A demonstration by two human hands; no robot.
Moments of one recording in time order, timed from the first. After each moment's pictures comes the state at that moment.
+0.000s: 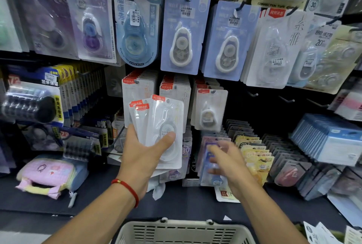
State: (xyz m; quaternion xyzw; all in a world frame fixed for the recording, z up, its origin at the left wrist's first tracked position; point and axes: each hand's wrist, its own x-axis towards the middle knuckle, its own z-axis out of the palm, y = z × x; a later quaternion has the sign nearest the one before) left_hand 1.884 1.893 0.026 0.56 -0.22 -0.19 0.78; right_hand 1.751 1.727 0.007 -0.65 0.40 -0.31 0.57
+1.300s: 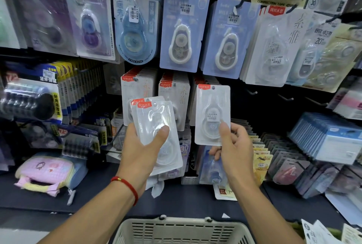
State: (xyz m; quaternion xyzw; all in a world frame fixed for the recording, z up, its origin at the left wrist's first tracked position) left_hand 1.891 1.887 0.016 0.57 -0.22 -0.16 0.77; right_hand 1.749 1.738 0.023 -0.63 0.30 -0.49 0.52
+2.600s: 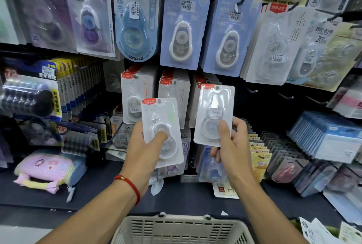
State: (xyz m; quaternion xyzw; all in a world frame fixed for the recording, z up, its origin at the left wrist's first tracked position) left_hand 1.888 1.881 0.014 0.59 -0.21 -0.18 0.76; right_hand 1.748 1.736 0.024 -0.66 0.26 -0.47 0.53
